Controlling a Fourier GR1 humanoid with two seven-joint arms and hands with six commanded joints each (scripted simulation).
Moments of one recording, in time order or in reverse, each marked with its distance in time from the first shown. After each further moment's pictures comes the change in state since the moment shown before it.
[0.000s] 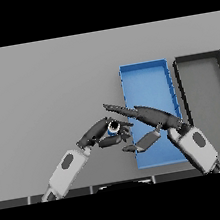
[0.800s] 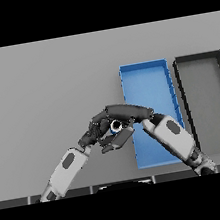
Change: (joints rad) left arm -0.027 0.016 -0.016 0.012 -0.096 0.004 0.058; right arm -0.224 0.147 0.075 0.224 -0.021 0.075 0.052
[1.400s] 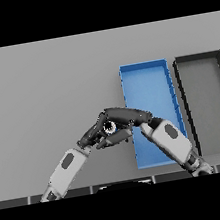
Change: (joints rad) left arm 0.015 -0.010 0.011 -0.005 0.072 -0.024 -0.066; right arm 0.046 0.047 0.006 -0.017 0.058 -0.009 -0.054
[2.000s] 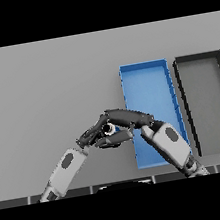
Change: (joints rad) left arm -0.002 0.003 0.022 0.017 -0.123 -0.086 0.032; right arm 0.037 0.056 -0.030 -0.045 0.003 0.017 0.040
